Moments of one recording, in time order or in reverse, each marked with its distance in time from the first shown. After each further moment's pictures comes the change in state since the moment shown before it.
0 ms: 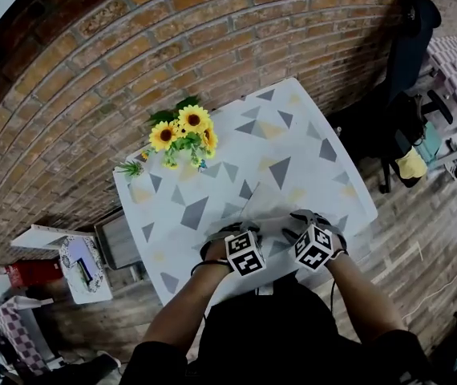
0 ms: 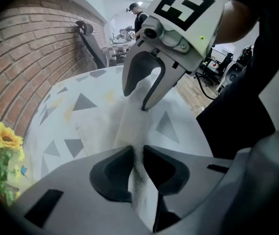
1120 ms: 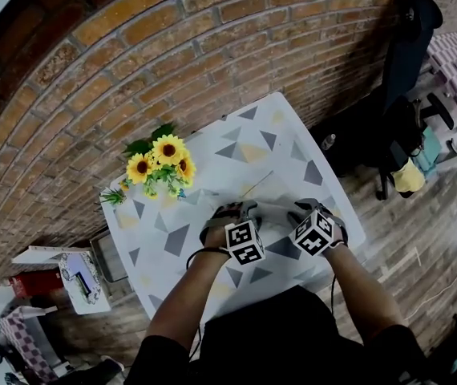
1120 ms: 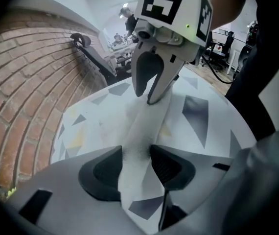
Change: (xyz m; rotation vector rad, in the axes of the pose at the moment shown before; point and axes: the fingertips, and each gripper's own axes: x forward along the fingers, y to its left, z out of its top) left arm 0.034 0.121 0.084 0.160 -0.018 0.199; right arm 0.006 -0.140 -0.021 0.147 0.045 -0.083
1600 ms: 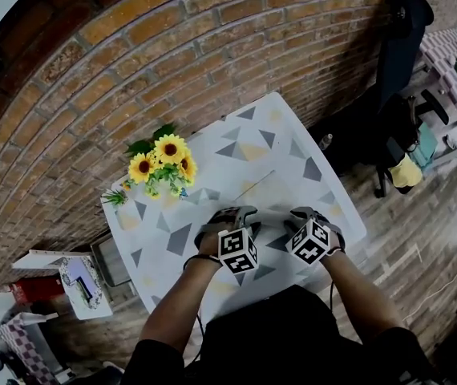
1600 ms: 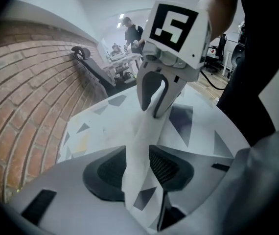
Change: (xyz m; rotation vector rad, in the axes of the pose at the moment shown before) left arm -0.039 -0.013 0.004 0.037 -0.096 0.010; right arm -0.008 0.040 -0.004 -0.028 -0.002 0.013
